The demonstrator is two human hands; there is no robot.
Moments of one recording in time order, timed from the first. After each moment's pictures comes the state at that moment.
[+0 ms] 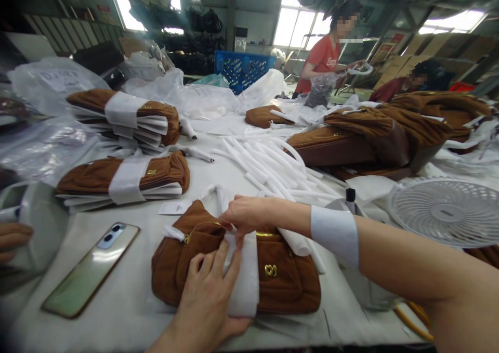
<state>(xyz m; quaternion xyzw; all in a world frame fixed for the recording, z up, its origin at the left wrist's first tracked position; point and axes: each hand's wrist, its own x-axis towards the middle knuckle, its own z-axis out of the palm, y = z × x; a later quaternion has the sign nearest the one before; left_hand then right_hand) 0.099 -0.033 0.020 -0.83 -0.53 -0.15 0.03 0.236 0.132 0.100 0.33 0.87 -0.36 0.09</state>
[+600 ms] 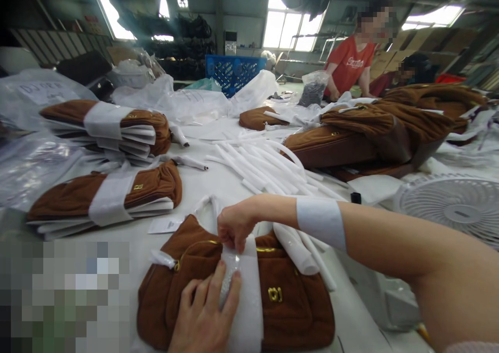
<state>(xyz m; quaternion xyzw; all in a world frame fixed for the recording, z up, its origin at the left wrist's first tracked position) 0.092 -0.018 -0.008 -0.85 -0.48 -0.19 0.13 0.226 0.177 0.087 0.31 0.80 -0.47 0.23</state>
